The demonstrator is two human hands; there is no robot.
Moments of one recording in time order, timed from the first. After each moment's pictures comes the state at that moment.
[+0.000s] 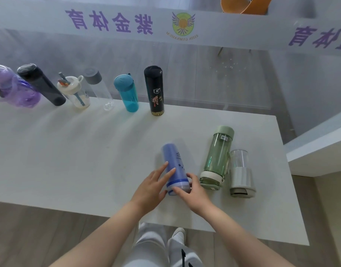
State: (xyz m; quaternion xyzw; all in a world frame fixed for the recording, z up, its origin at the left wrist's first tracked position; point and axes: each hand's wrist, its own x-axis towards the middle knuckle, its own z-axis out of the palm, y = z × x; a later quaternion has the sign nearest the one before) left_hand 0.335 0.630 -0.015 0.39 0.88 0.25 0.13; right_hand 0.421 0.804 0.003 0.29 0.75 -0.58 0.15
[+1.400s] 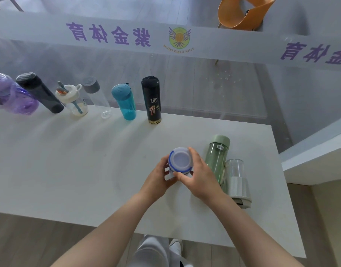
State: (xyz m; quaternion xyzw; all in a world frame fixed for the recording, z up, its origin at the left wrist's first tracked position) left_hand 0.305 0.691 0.019 0.16 0.79 0.53 0.25; right_hand 0.373 0.840 0.079 0.16 0.89 -0.43 -0.01
